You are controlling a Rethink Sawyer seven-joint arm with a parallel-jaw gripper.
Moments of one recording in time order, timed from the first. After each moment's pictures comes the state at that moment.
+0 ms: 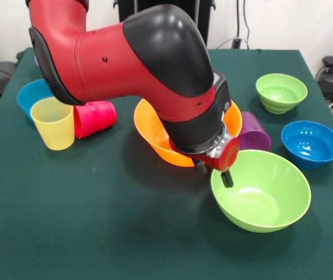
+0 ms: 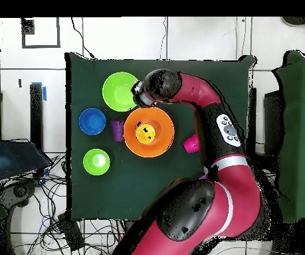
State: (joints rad) arm -0.50 -0.21 0.53 1.09 -0.27 0.92 2.33
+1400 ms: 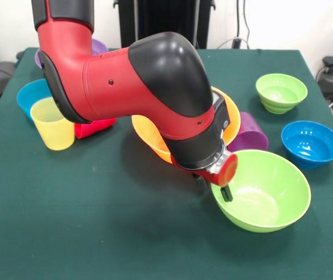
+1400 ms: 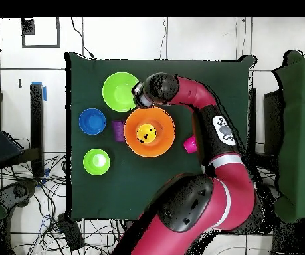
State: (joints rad) arm -0.51 -0.15 0.55 1.06 -0.31 0.87 2.33
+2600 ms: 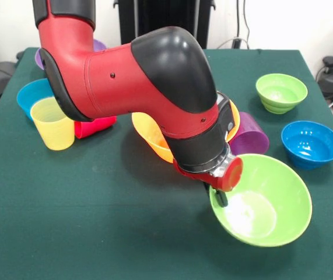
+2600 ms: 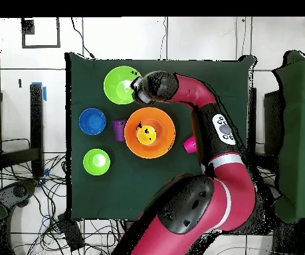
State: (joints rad) arm -0.51 -0.17 0.57 1.06 -0.31 0.80 2.33
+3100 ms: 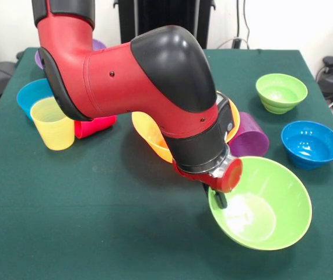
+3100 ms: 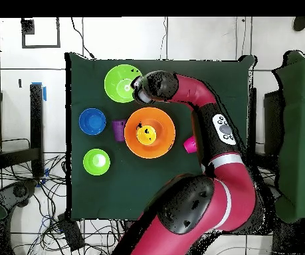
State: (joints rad) arm -0.51 -0.17 0.57 1.06 -0.31 0.79 2.33
